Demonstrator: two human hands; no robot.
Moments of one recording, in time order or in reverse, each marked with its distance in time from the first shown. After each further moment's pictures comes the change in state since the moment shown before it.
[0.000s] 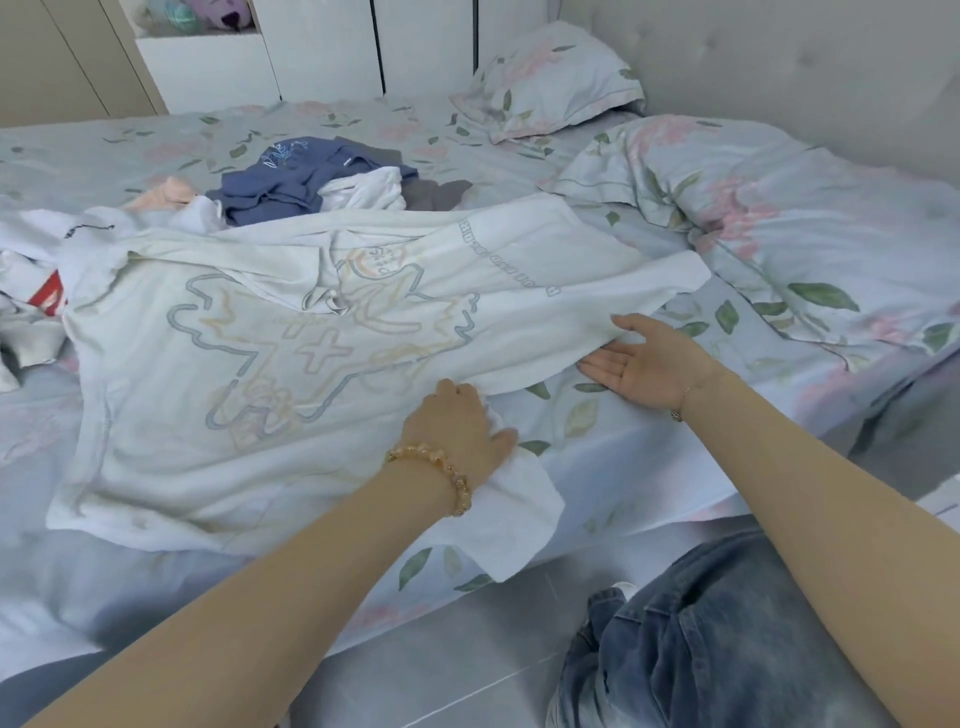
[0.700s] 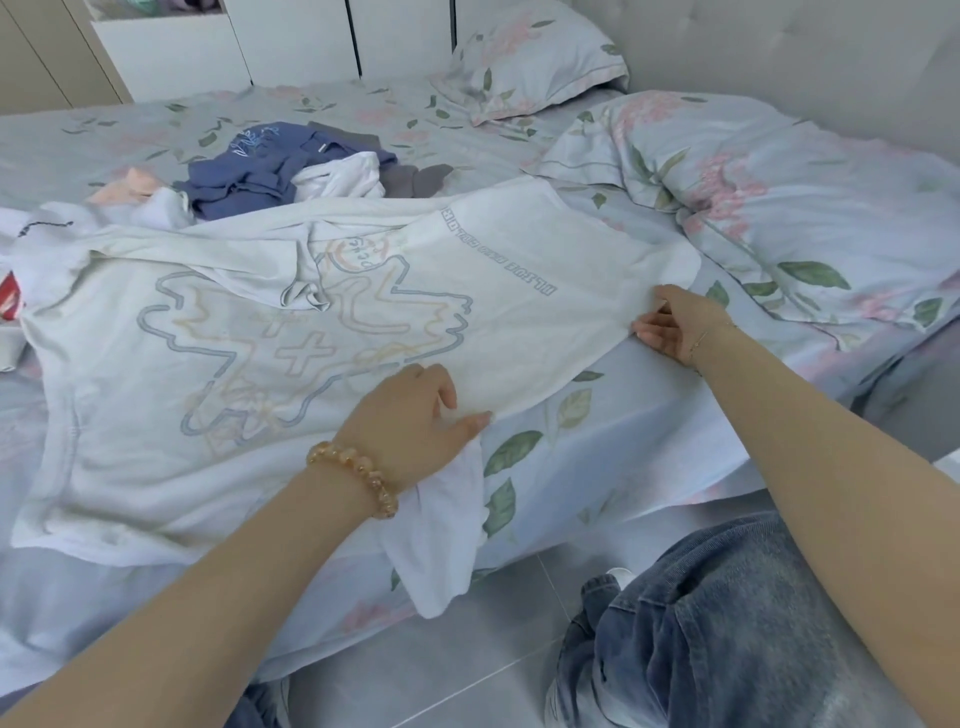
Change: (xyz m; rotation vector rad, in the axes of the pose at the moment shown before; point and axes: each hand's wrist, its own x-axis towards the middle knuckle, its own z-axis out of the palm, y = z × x) left_hand -0.009 -0.029 -0.026 -0.253 0.025 0.143; right_hand 0.041 -0.043 -0.036 -0.326 0.480 -0.287
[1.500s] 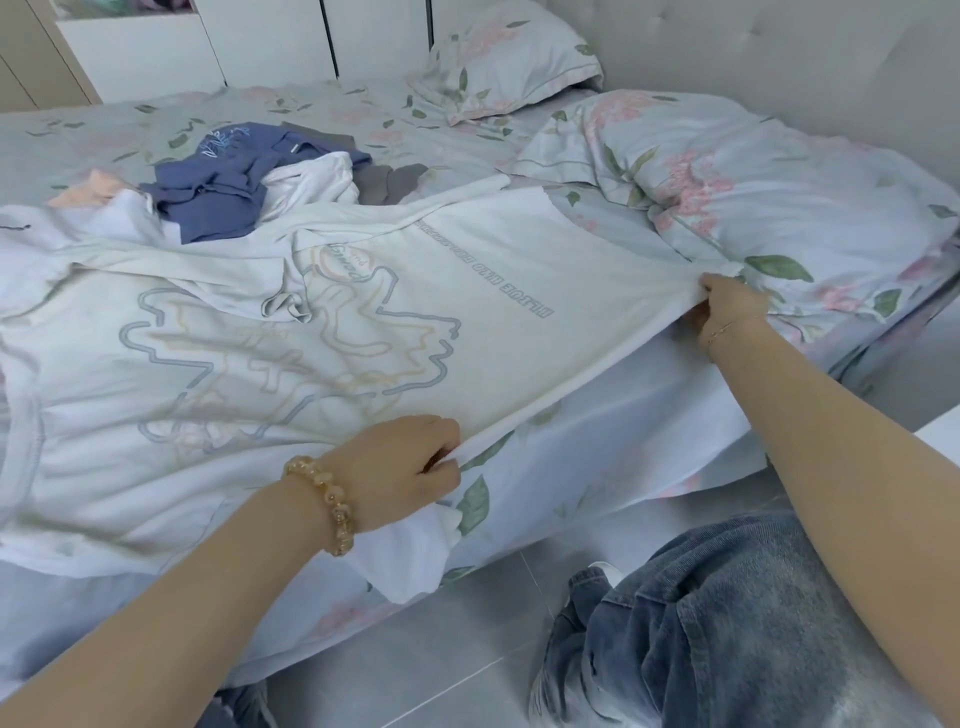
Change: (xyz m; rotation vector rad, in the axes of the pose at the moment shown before) left_hand -0.018 0.007 0.009 0.058 -0.267 0.327; right_hand 0.028 -0.014 -0.049 0.279 0.295 -0.202
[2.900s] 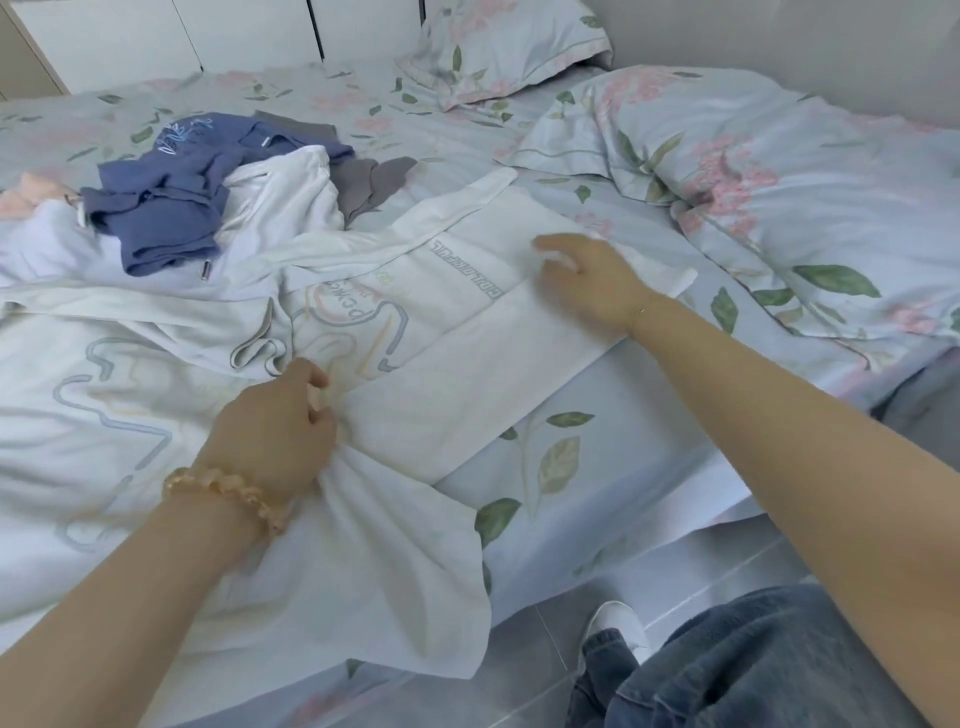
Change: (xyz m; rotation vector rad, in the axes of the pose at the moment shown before) left_hand 0.041 -0.072 -0.042 0.085 0.372 -0.662; right_hand -0.017 0.024 0.120 -0.924 -0.839 -0.807
